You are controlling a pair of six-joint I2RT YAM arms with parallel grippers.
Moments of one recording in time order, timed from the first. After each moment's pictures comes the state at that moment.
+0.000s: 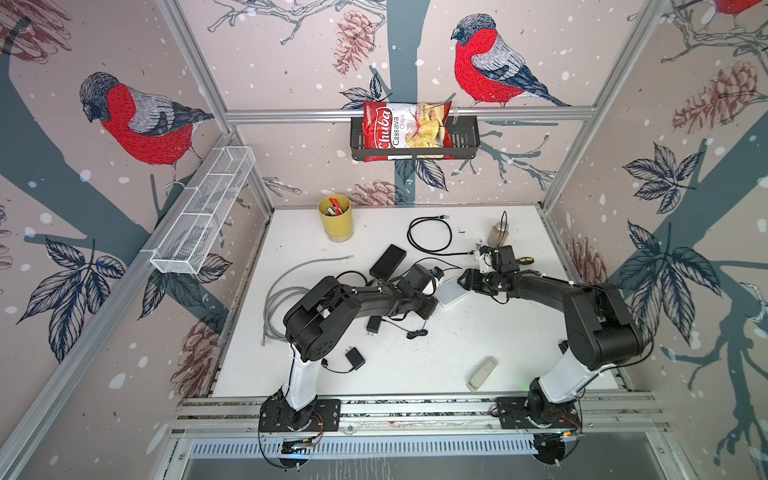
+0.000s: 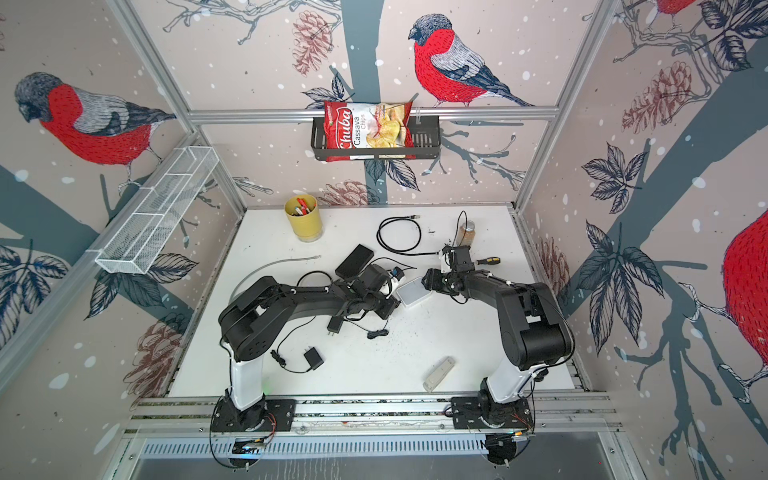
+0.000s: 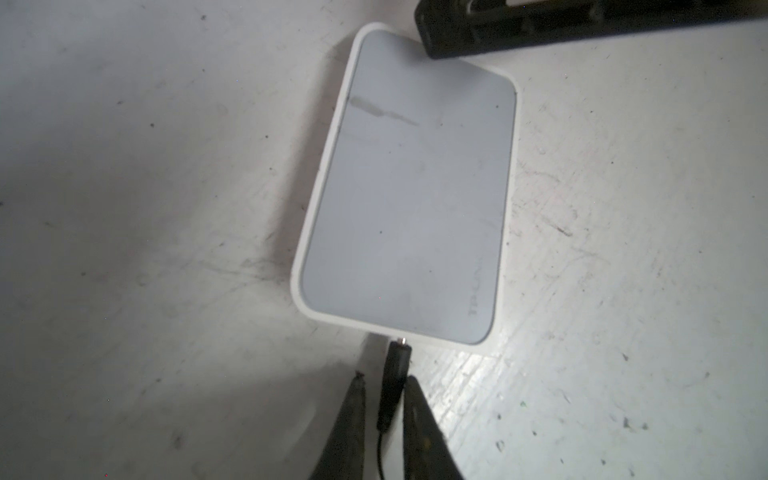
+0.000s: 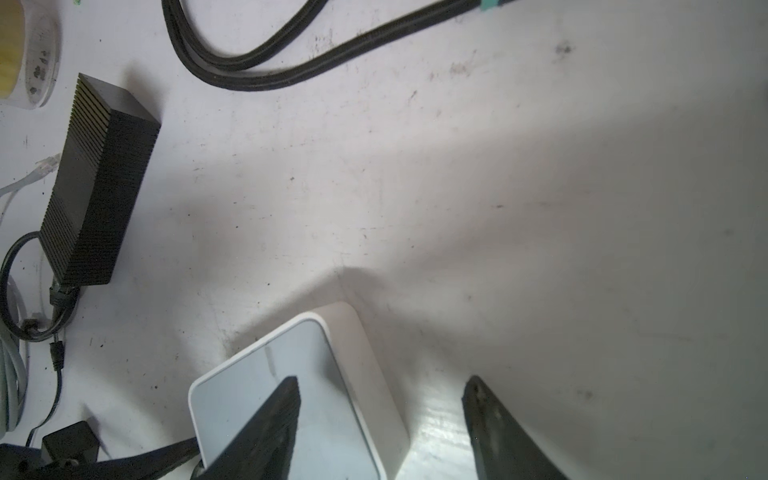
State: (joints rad) left arm -0.83 1.96 1.11 -0.04 0.19 -0.10; right arm 0.25 1.68 0.83 -0.12 -0.33 0.34
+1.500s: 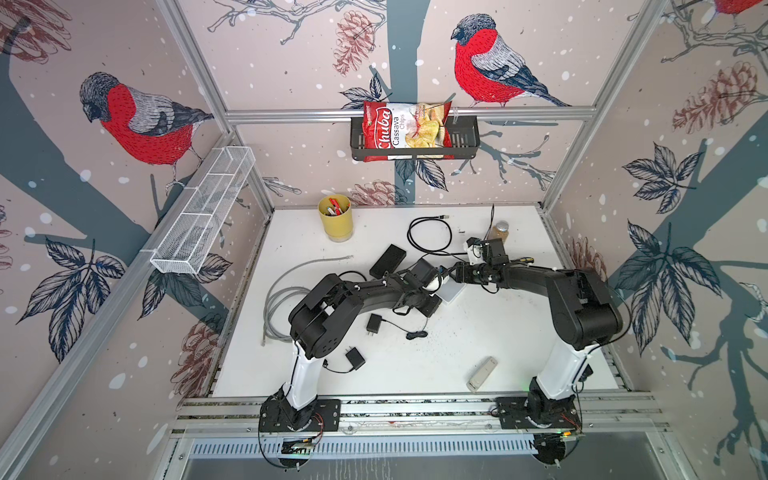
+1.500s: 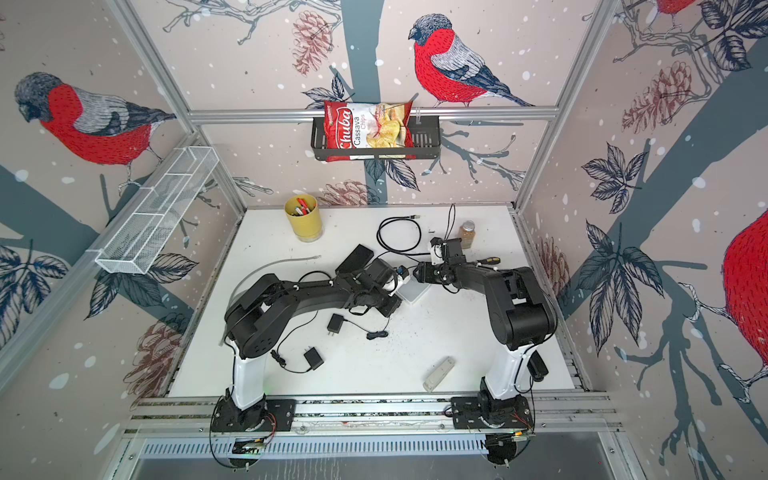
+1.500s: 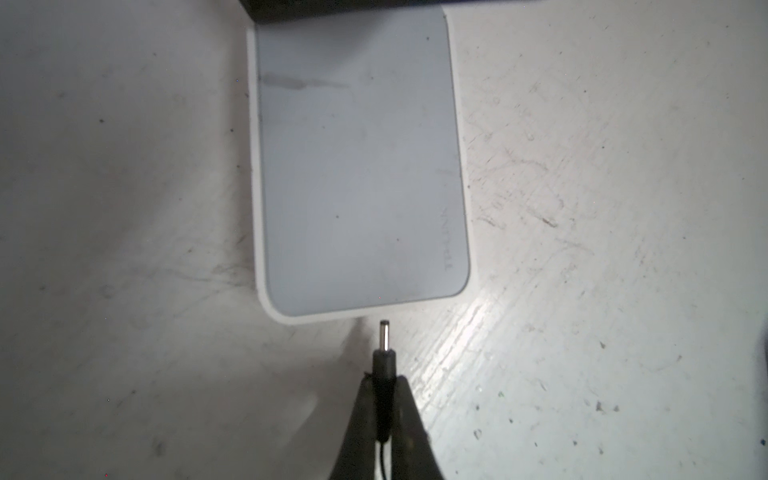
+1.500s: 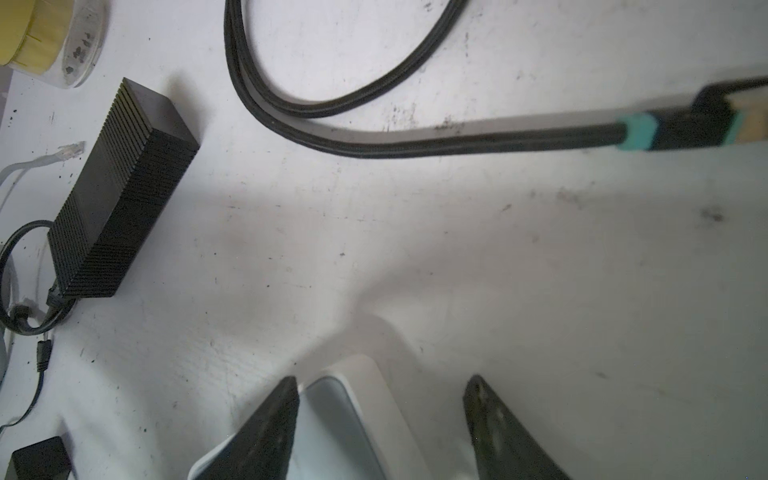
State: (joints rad) left arm -0.83 2.00 1.24 -0.24 0.22 -0.08; right arm 0.28 1.83 0.96 -0.04 -0.37 0.22
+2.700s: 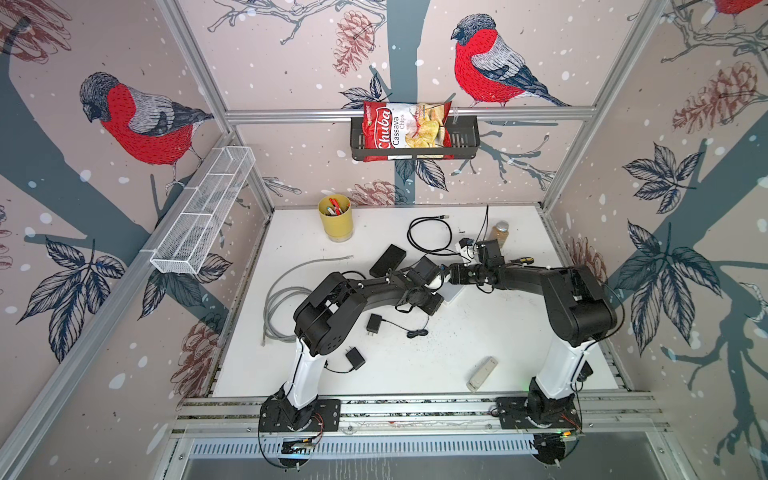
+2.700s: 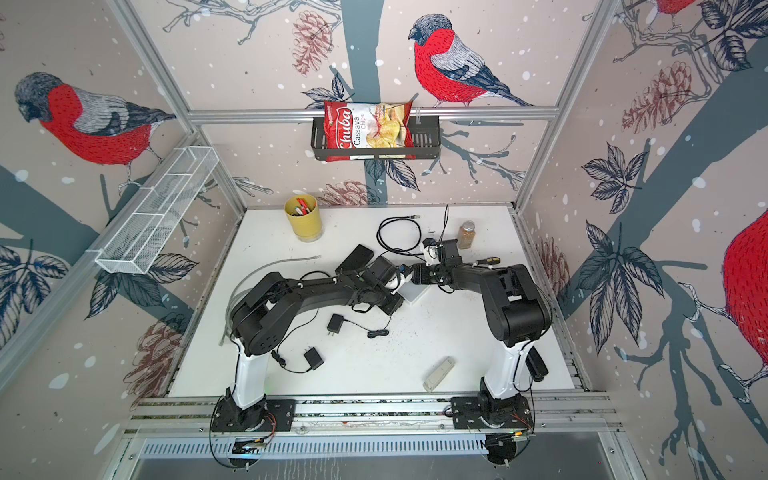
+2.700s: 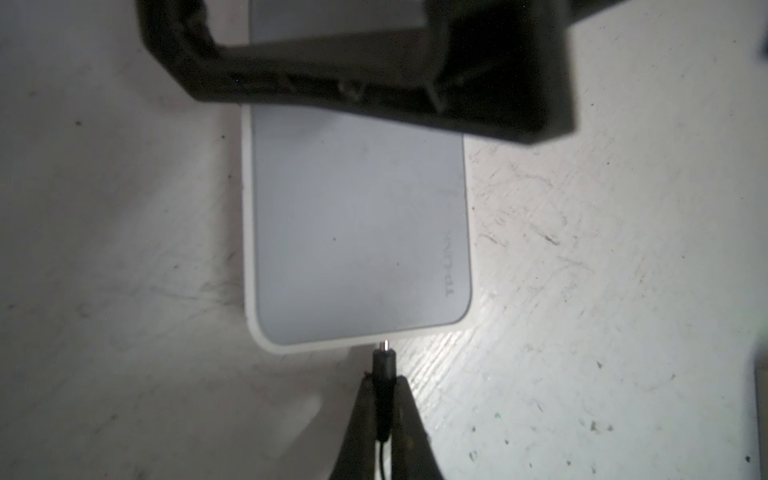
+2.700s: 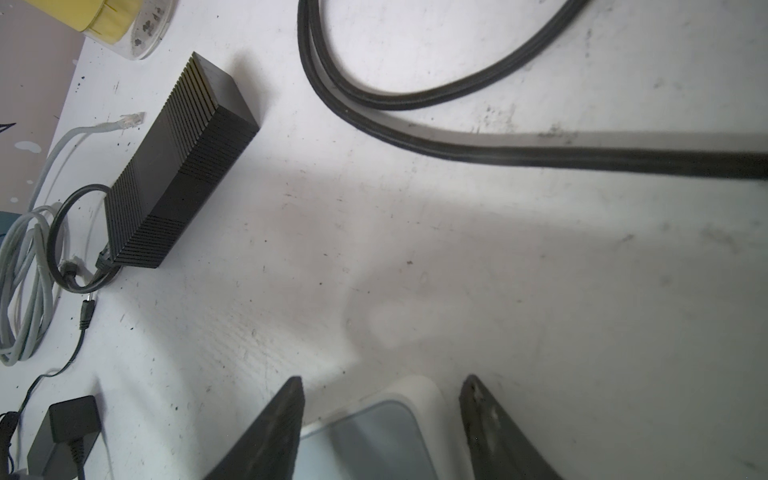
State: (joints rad) left arm -0.83 2.04 1.30 -0.28 0.23 -0.11; right arm 0.31 1.86 0.95 0.02 -0.47 0.18
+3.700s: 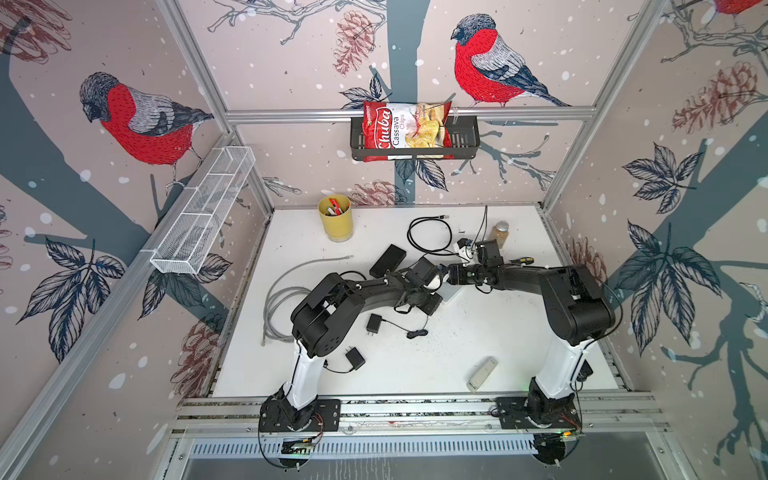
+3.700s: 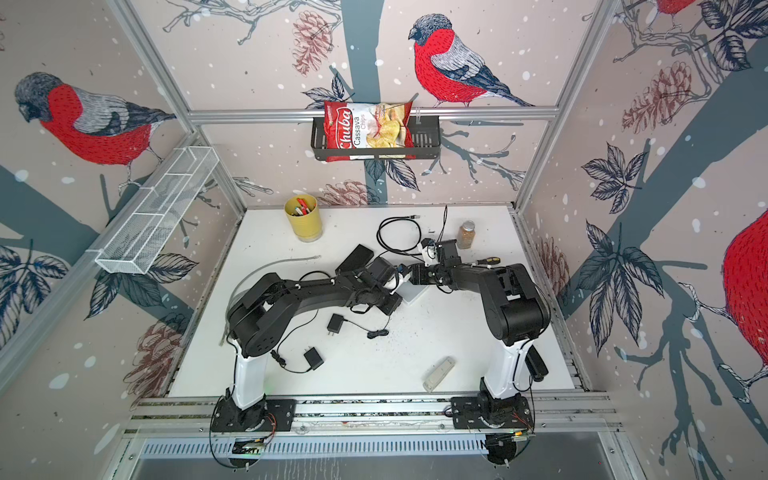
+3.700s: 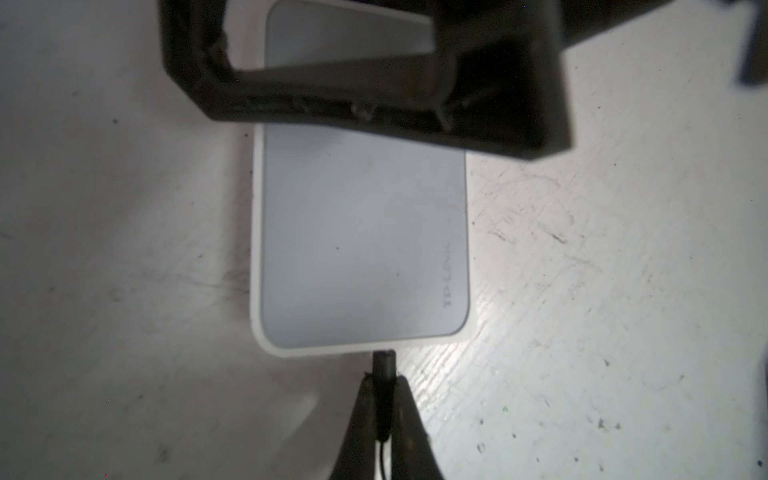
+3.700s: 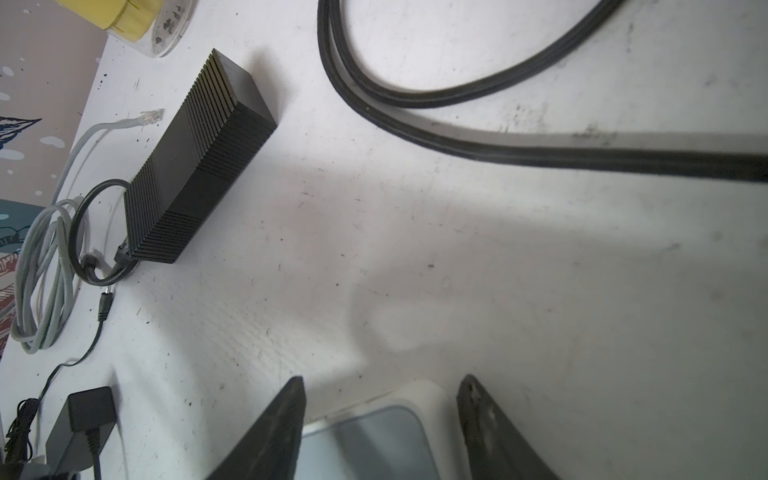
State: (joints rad) left arm -0.83 2.02 1.28 -0.26 0.21 -0.11; right arm 0.31 1.88 0.95 0.04 -0.49 0.18
